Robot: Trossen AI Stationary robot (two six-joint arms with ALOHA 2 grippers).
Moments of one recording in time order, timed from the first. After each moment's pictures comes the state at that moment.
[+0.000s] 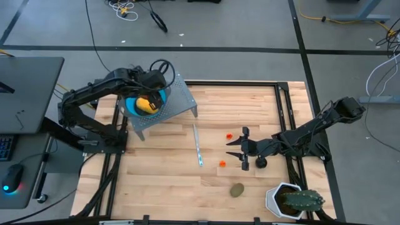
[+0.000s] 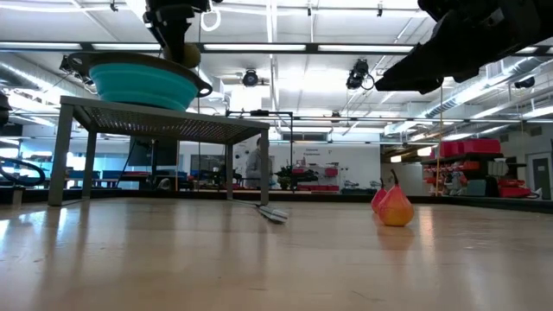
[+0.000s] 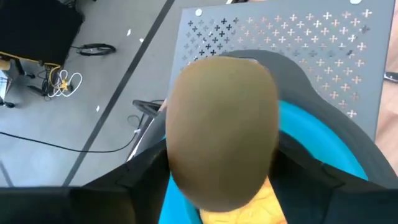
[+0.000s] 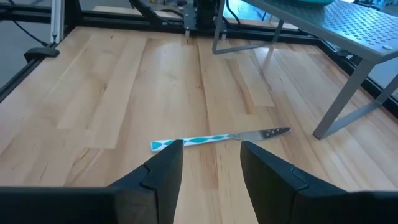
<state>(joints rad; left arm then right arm) 0.32 1.38 1.59 -1.38 -0.55 -0.14 0.41 1.18 0.47 0.29 0.45 0.10</state>
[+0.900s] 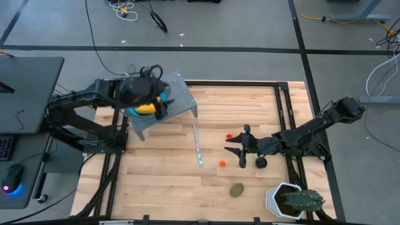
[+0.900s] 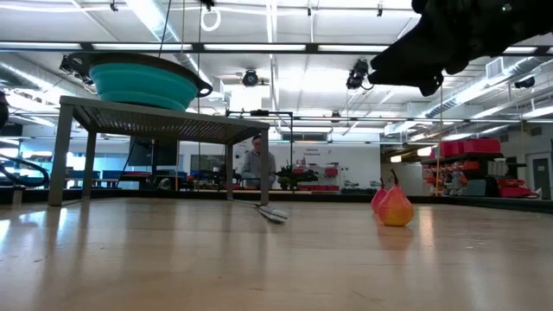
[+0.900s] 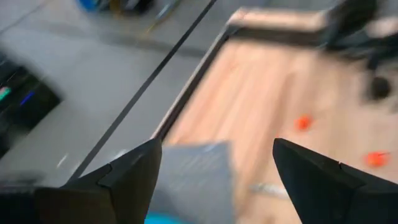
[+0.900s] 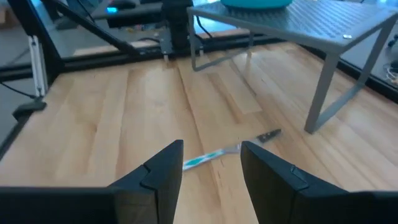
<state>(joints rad) 0.05 1.22 1.54 -0.91 -0.47 -0.08 0.40 1.18 0.49 0.32 0.53 0.27</state>
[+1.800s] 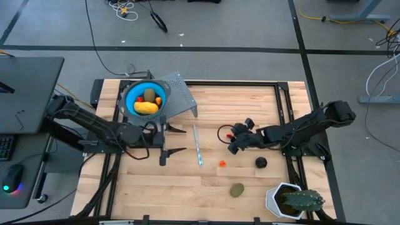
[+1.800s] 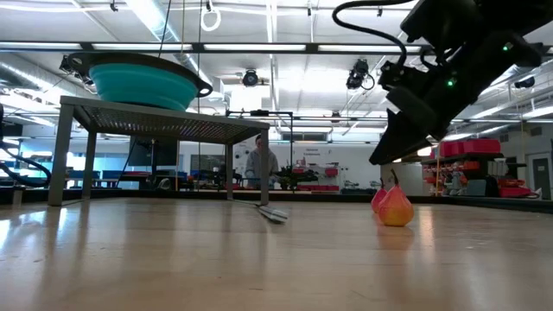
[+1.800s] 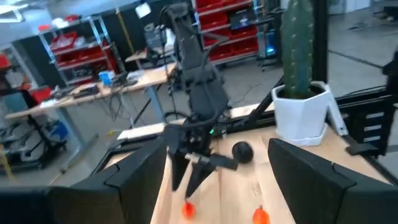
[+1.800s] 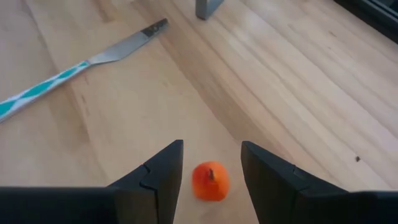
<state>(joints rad) -0.38 1.11 0.74 0.34 -0.45 0.20 0.19 1.39 0.59 -0.11 0.58 0.55</state>
